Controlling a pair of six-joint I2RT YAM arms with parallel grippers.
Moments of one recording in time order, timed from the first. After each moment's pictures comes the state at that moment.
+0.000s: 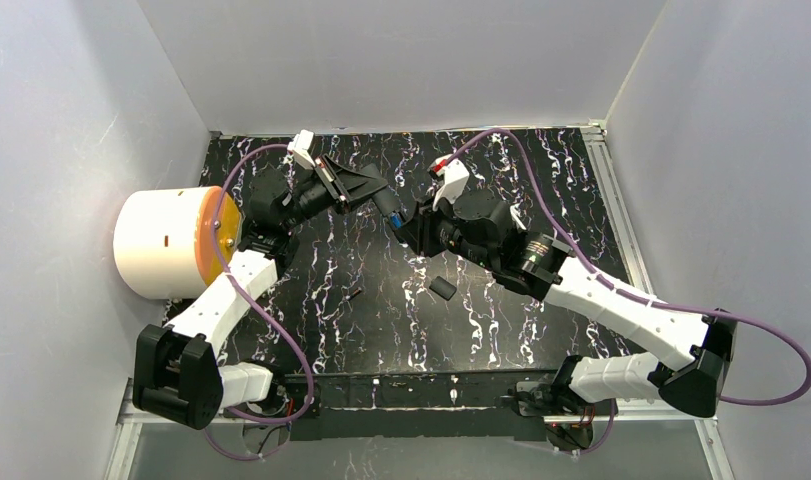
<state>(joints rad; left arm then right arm) -0.30 1.23 0.86 0.48 0.69 -1.29 1.02 1.23 1.20 -0.30 0.15 0.43</state>
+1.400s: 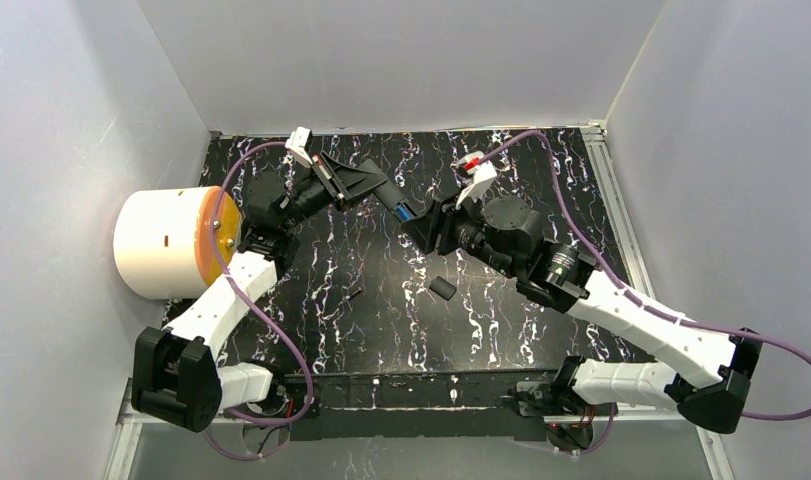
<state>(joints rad) -0.31 1.22 0.86 0.55 0.67 -1.34 1.02 1.11 1.16 -0.22 0.18 0.45</state>
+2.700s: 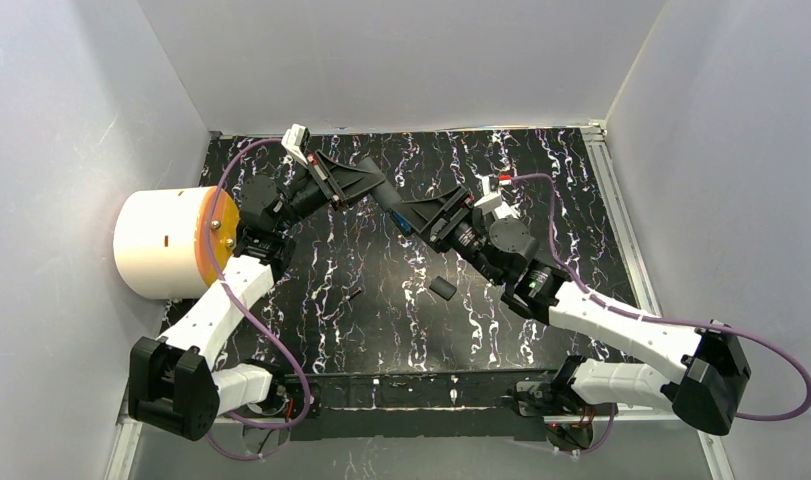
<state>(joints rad) -0.30 1.19 0.86 0.59 0.70 -1.35 0.96 1.11 0.82 0.37 0.18 1.18</state>
